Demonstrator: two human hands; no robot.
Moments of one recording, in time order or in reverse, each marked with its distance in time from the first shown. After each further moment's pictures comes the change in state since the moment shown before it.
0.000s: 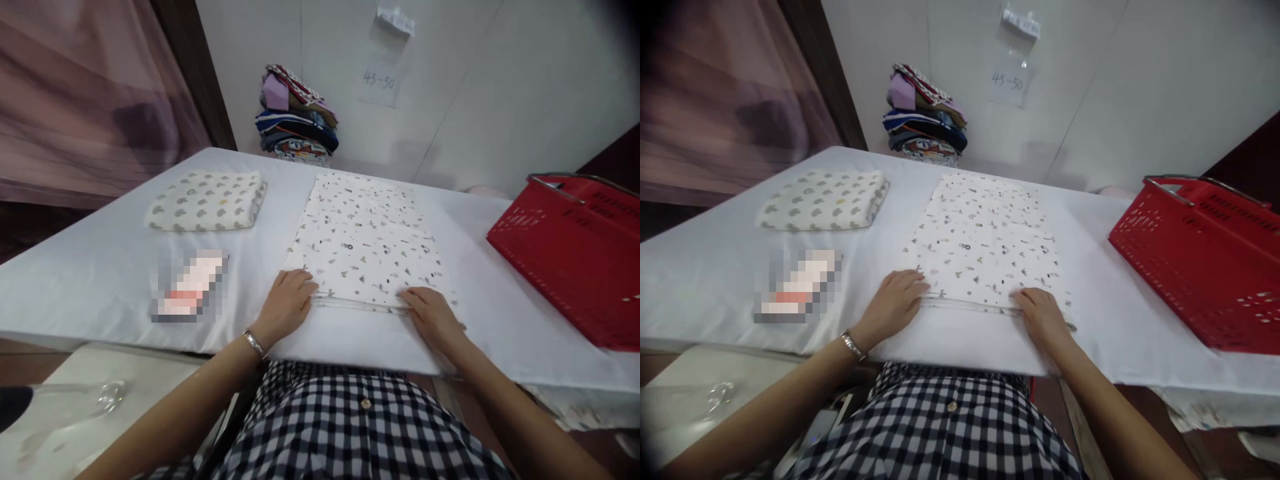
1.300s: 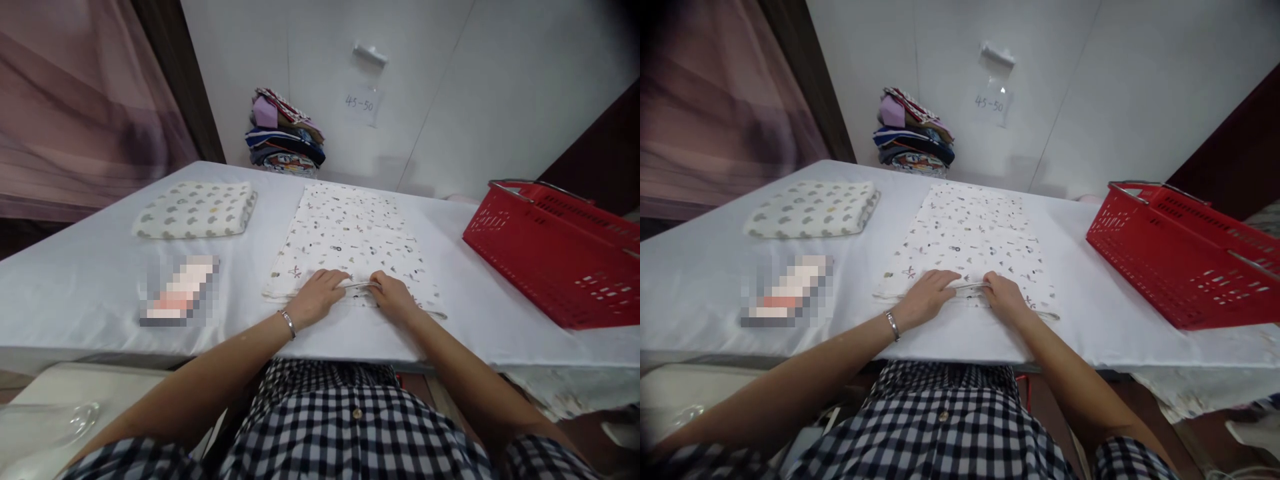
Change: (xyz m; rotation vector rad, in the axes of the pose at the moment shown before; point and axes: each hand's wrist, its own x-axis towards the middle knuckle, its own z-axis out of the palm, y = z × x) left_hand 0.044 0.038 0.030 0.029 0.037 0.366; right_hand 0.053 -0.038 0.002 0.274 -0.046 0.215
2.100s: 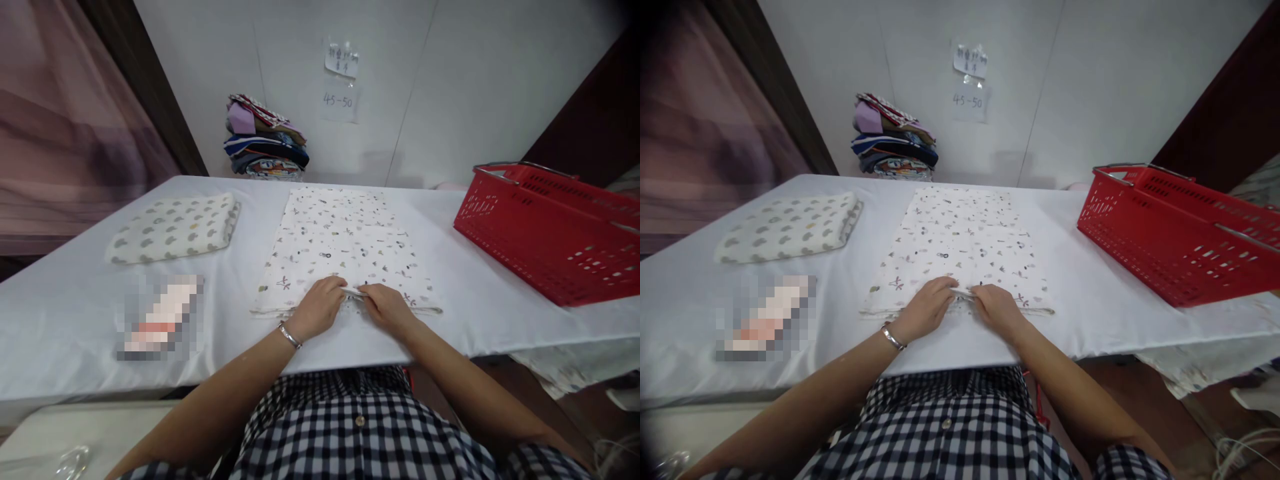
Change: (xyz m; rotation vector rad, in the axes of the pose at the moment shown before) left_hand 0.012 0.010 0.007 -0.326 0.107 -0.061; right_hand -0.023 -0.004 0.014 0.003 0.105 -0.190
